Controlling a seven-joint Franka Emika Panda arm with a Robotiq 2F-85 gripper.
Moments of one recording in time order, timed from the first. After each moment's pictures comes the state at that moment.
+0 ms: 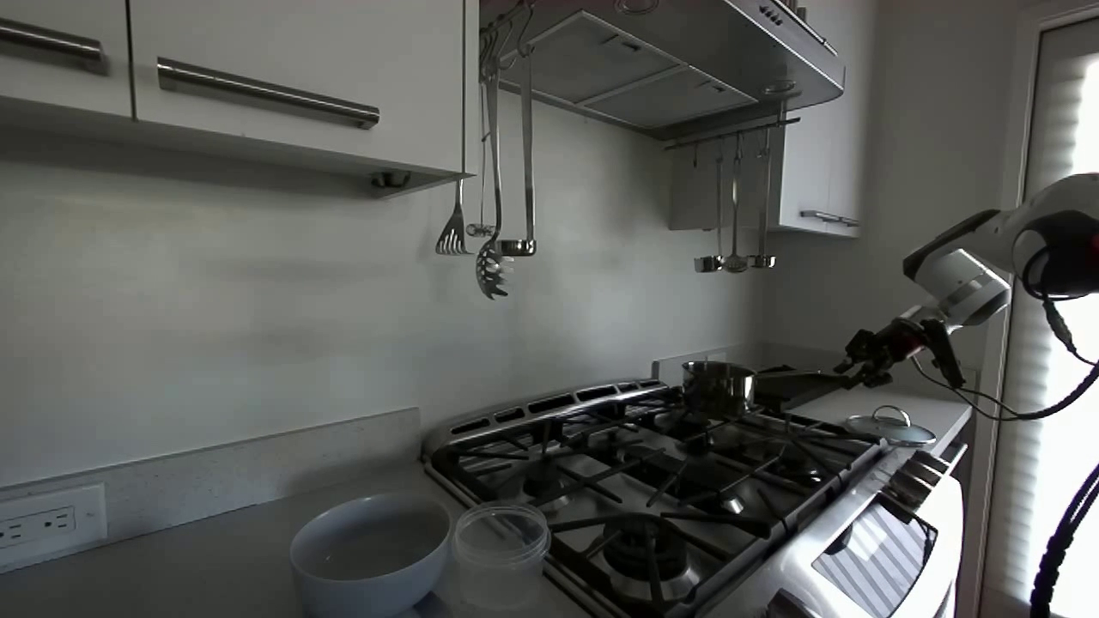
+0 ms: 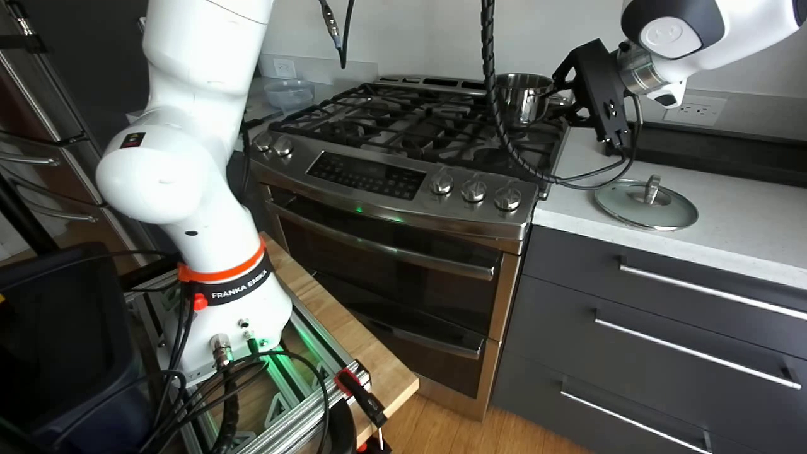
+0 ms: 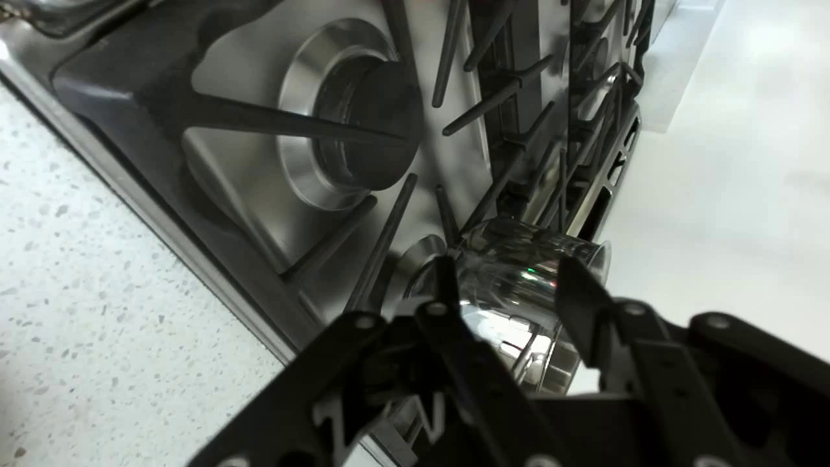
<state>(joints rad) -0.51 0.52 -0.23 -1.44 0.96 1.42 -0.73</state>
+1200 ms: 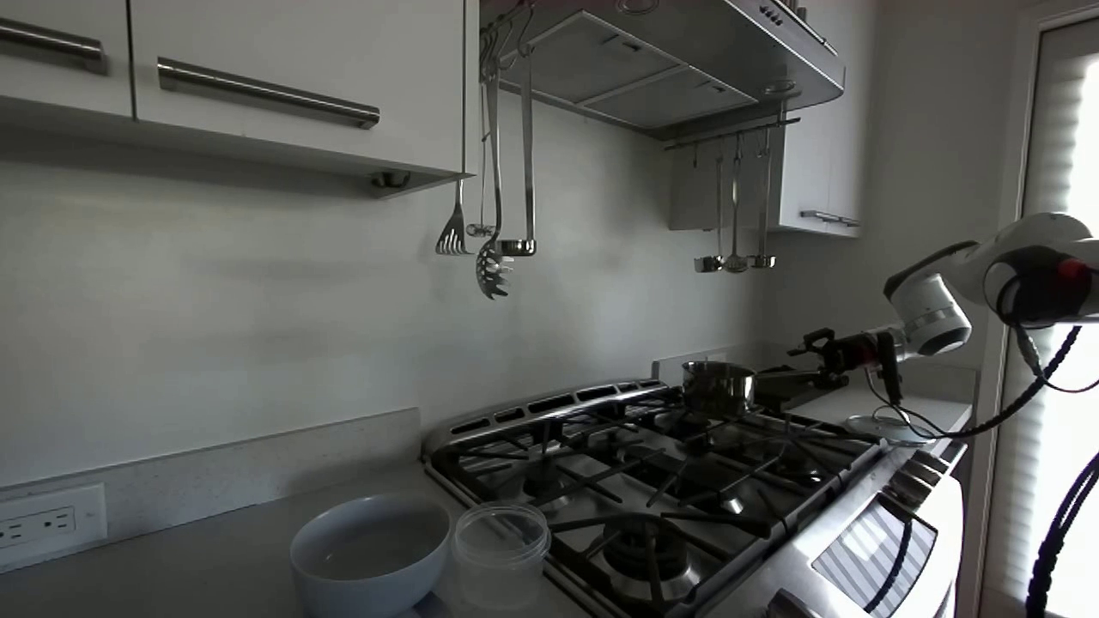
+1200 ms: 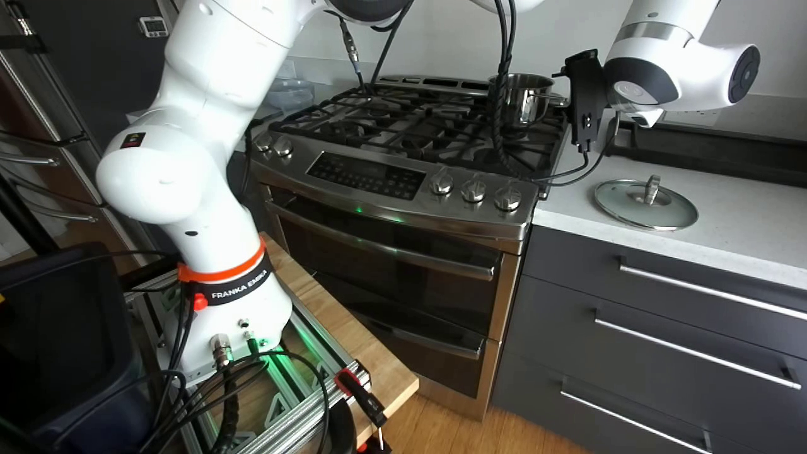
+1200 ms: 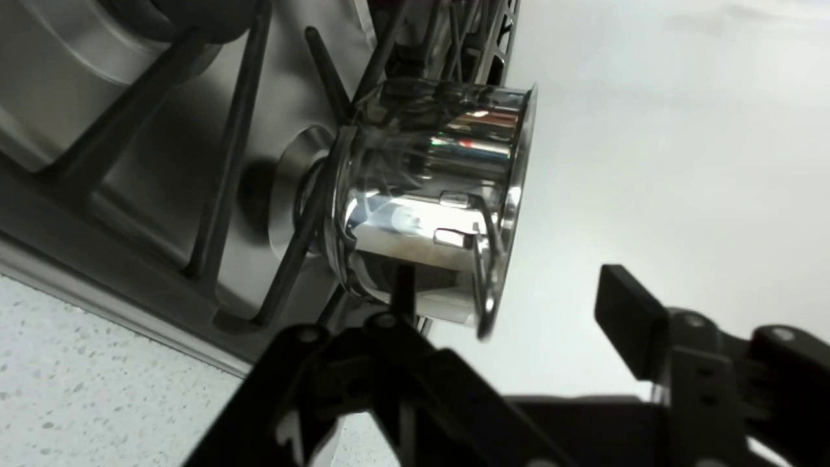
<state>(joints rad) -0.51 0.69 -0.15 -1.34 1.31 1.48 -0.61</state>
